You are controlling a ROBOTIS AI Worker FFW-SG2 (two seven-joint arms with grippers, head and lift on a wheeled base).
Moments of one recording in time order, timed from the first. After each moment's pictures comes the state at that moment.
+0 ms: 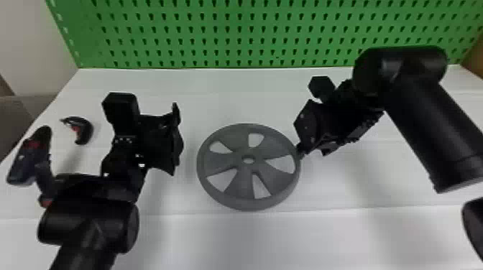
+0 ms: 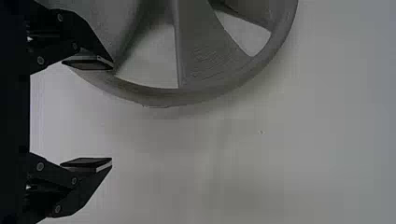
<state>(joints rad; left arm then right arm) -0.07 0.11 -0.10 -1.63 0.07 0.11 0.08 -0.89 -0.20 0.42 -1.05 -0.56 1.57 0.00</state>
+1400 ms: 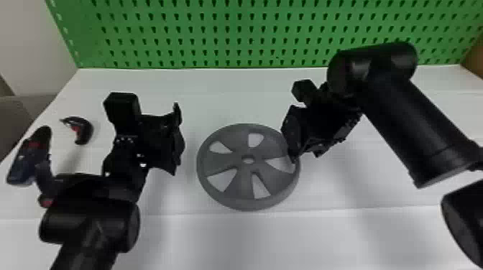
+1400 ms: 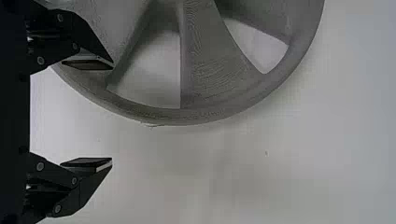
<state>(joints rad) -0.08 0.11 -0.10 -1.62 0.07 0.11 0.08 -0.94 -0.12 0.49 -0.96 -0.49 1.57 0.00</state>
